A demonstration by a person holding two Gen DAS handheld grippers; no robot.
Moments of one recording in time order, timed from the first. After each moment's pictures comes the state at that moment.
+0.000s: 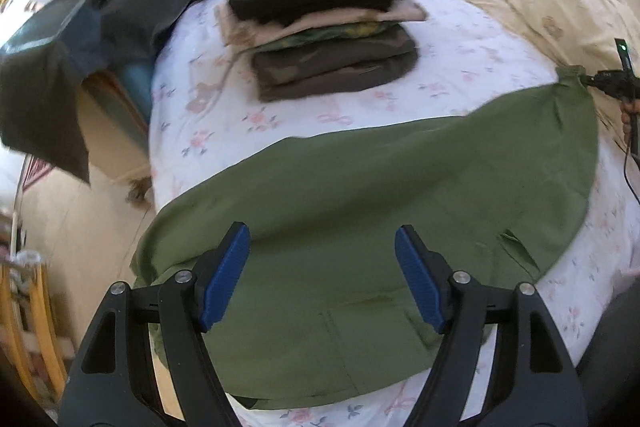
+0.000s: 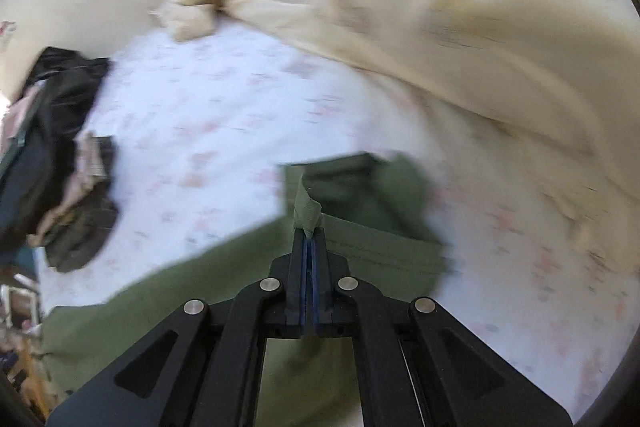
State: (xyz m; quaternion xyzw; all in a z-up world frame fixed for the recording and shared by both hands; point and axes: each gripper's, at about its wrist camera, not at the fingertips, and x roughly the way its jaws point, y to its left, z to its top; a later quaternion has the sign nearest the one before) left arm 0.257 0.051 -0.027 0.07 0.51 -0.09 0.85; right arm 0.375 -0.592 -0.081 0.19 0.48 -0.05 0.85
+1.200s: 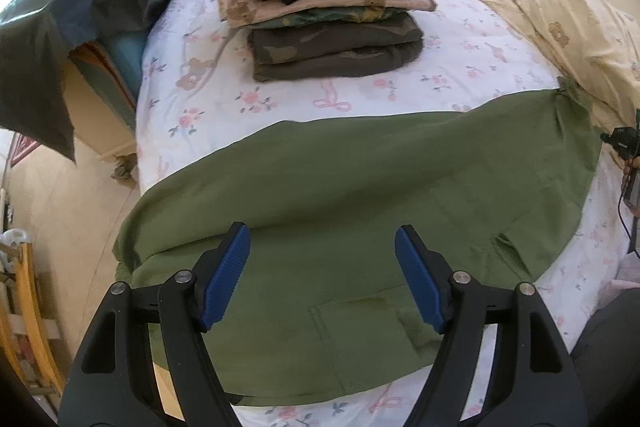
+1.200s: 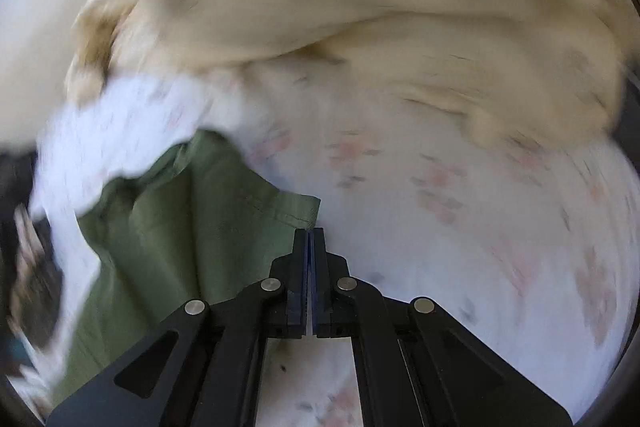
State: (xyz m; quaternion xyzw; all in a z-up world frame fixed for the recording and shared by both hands) left arm 0.266 0.049 -0.036 0.04 0.54 -0.11 0.83; right arm 0.262 -0.688 -0.123 0.32 0.44 -0.25 0.80
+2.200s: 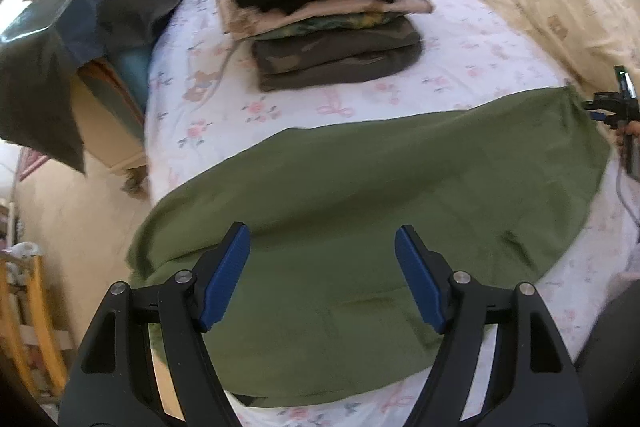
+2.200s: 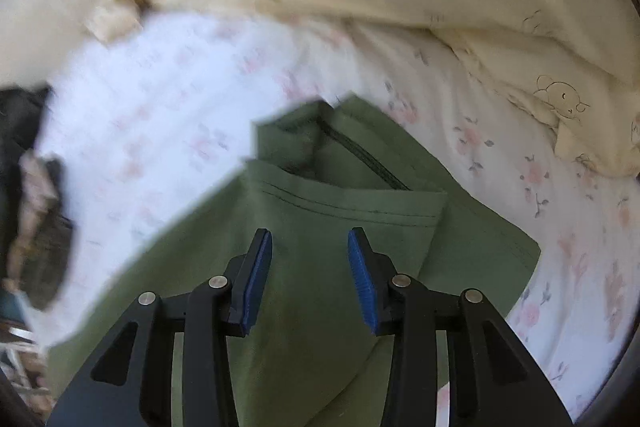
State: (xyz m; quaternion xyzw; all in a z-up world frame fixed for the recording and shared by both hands) left arm 0.263 0.051 -0.036 0.07 0.53 -0.08 0.84; right arm 0.345 -0.602 -0.129 0.23 0.54 -0.18 0.79
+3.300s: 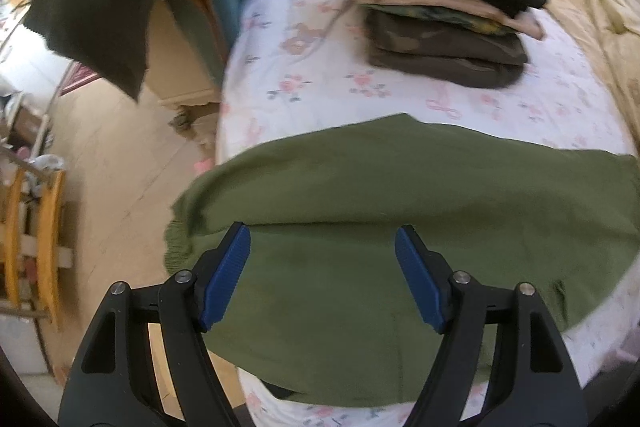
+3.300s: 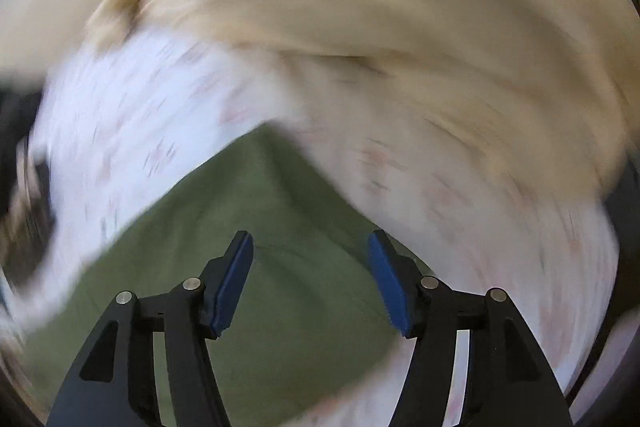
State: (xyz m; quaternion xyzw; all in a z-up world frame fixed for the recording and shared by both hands) left arm 0.285 0.122 -0.053 -0.01 0.57 0.06 0.82; right arm 0.322 -0.648 -0.115 0.16 0.52 -0.17 0.82
